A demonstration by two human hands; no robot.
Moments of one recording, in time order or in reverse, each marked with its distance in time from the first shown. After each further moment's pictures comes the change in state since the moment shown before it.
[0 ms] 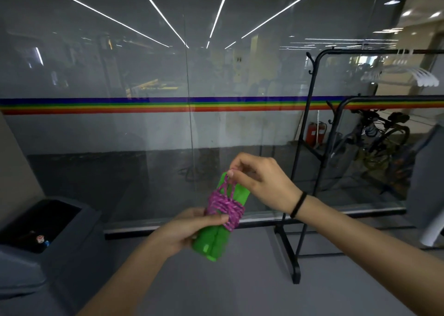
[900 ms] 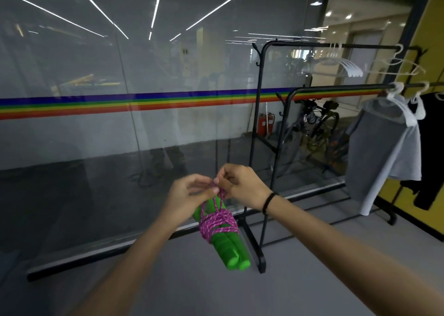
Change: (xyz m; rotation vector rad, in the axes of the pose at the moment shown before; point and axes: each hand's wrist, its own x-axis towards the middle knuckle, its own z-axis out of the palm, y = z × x) left_hand 0.148 0.030 0.032 0.302 0.183 0.506; right_hand 0.010 0.123 -0.005 -0.031 0.059 0.440
